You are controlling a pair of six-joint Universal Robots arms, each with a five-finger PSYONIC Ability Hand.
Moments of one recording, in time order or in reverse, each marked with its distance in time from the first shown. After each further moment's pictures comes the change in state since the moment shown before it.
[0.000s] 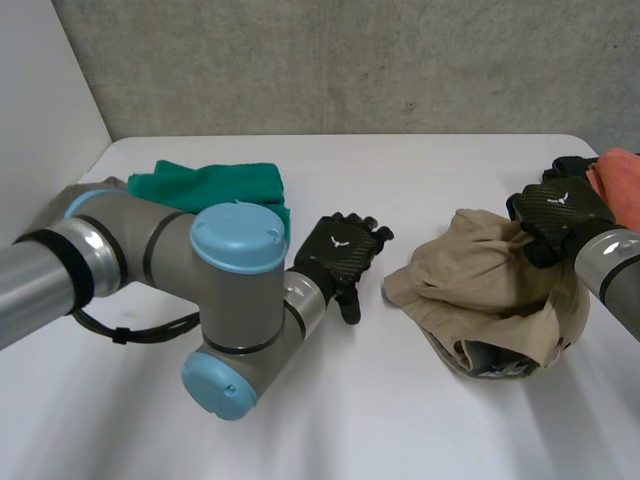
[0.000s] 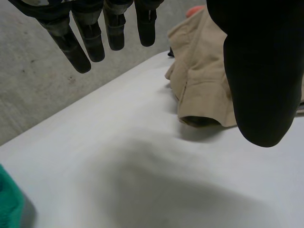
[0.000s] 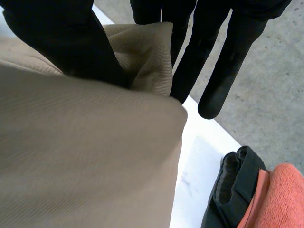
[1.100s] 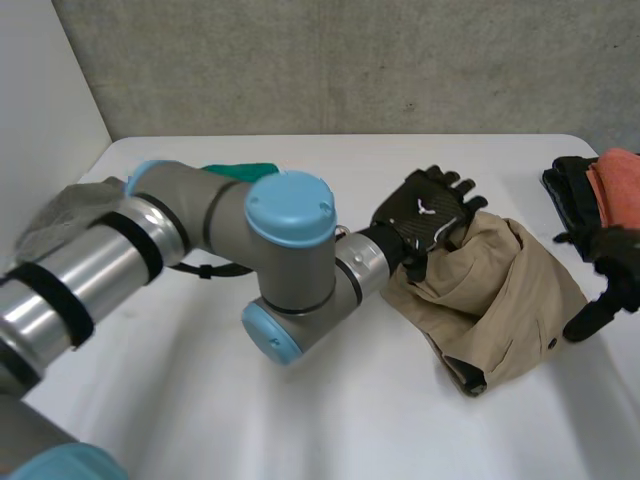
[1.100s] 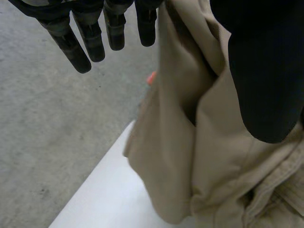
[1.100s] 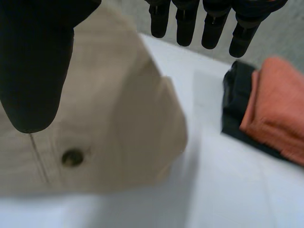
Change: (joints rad) left arm -0.064 -0.263 0.504 -0.027 0.256 0.239; right arm -0.229 -0.266 0.237 0.250 -0.060 0.258; left_hand 0.001 0.001 0.000 0.000 0.000; right_hand -0.905 -0.973 -0.978 -0.981 -0.945
